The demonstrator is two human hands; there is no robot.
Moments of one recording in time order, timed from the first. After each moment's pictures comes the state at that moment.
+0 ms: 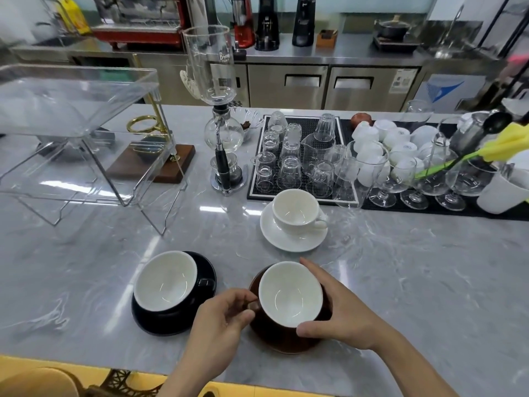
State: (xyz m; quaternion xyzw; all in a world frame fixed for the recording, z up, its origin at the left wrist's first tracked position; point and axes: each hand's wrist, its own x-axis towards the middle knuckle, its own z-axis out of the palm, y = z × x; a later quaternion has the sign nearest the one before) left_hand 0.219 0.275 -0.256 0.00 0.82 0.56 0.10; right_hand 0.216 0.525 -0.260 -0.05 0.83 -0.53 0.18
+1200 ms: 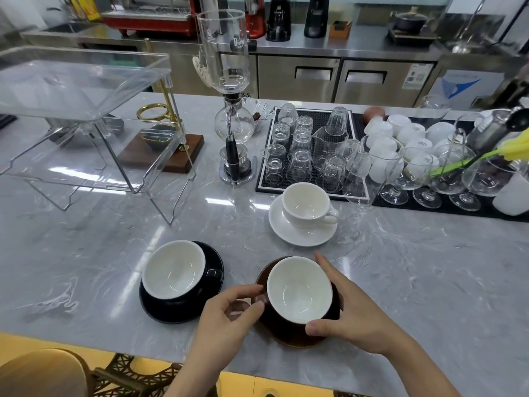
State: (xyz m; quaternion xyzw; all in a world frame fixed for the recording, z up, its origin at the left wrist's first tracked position) left_hand 0.227 0.274 -0.265 -0.08 0.73 0.66 0.12; right_hand 0.225 0.523 -0.251 -0.03 0.82 -0.54 0.19
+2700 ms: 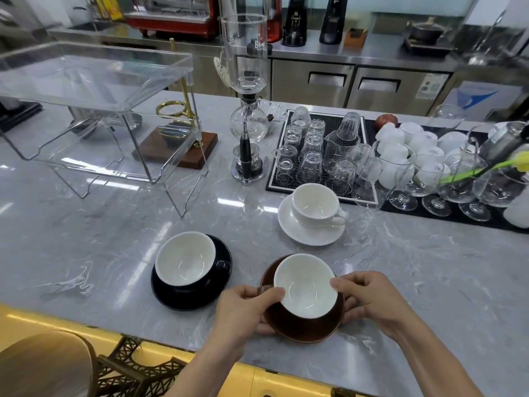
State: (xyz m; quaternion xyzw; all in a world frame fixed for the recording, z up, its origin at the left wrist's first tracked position) left_hand 0.220 0.295 -0.269 -0.25 0.63 0.71 0.19; right_hand 0.206 0.542 -0.250 0.21 0.71 -0.64 0.20
